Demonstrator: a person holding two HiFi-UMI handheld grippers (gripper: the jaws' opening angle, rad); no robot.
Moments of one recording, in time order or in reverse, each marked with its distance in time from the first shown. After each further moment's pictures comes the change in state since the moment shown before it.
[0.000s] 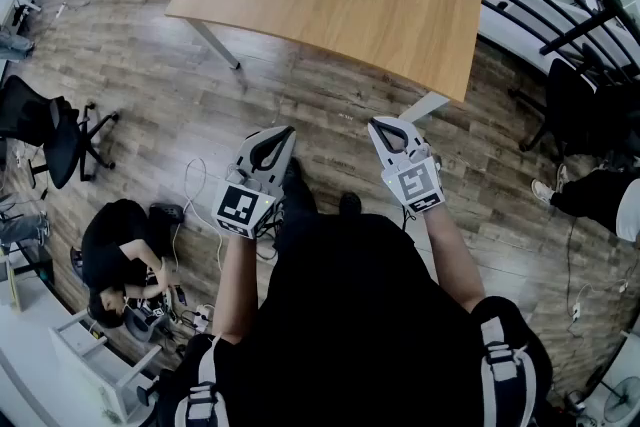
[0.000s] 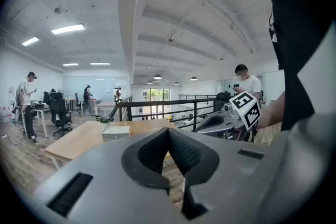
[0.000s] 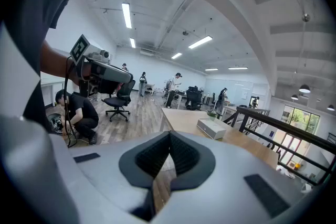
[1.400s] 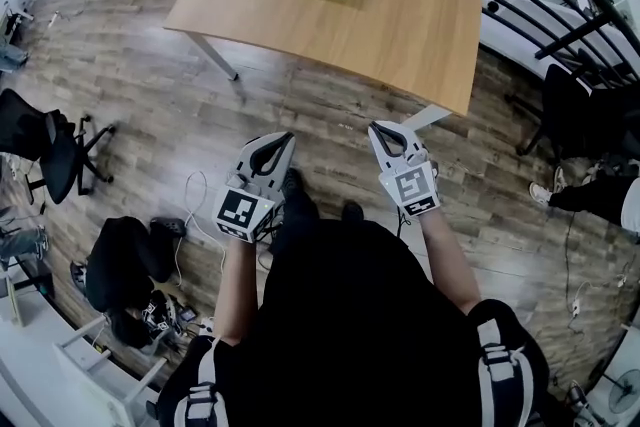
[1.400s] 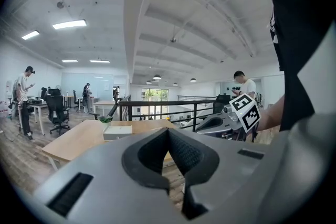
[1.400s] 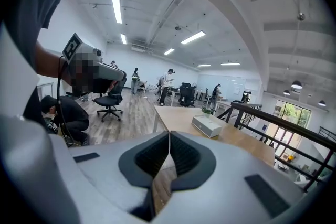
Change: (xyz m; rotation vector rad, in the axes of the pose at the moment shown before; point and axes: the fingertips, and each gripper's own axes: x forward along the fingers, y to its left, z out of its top) left arm 0.007 0.060 -0.001 -0.036 -0.010 -0.033; right arm 0.052 -0.014 0.014 0.043 0.050 -0.079
